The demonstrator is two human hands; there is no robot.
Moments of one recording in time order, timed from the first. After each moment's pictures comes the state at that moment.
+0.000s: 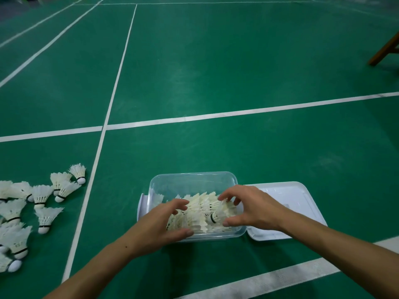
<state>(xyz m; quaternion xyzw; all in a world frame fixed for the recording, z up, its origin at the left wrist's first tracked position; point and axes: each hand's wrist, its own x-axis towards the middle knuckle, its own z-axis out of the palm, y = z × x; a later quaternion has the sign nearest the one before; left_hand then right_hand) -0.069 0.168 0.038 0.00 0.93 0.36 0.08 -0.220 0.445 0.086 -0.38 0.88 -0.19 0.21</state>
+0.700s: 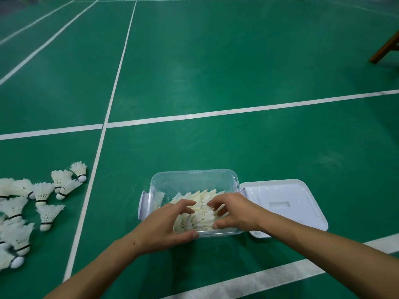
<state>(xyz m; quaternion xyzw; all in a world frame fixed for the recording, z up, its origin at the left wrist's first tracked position) -0.073 0.179 0.040 0.04 0.94 0.31 0.11 -0.209 0.411 0.052 -0.33 0.86 -0.23 0.31</state>
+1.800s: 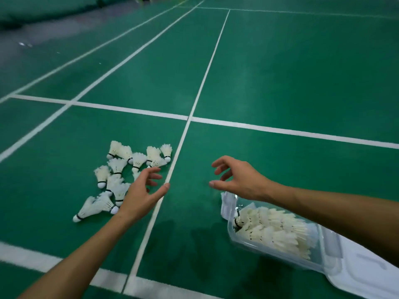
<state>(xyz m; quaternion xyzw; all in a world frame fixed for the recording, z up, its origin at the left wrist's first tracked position) 0.054 -0.020 0.032 -0.33 0.81 0.45 -0.20 -0.180 0.191 0.119 -0.49 0.79 -0.27 0.25</state>
